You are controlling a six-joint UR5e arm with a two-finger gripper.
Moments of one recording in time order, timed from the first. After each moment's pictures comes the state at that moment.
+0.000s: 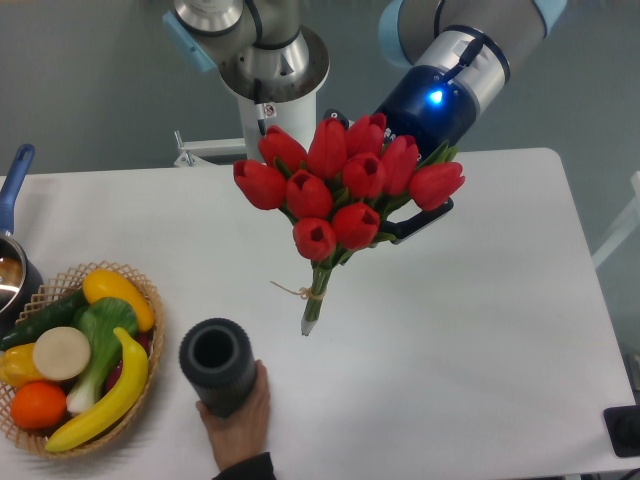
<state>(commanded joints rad) 2.71 -1.81 -1.51 -0.69 0.26 0.65</state>
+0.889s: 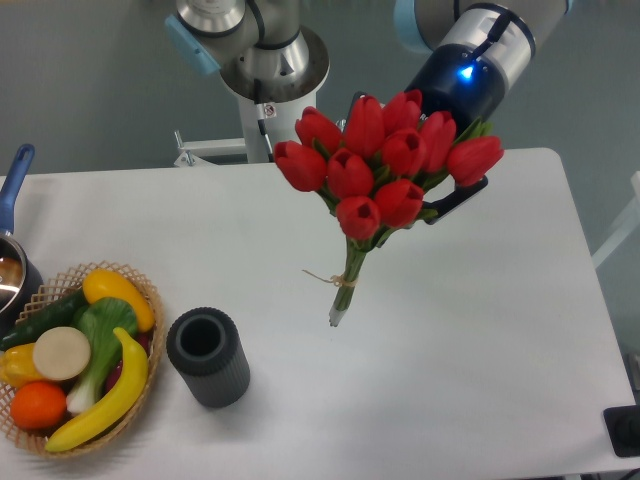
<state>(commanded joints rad) 2.77 -1.79 -1.52 -0.69 0.27 0.64</state>
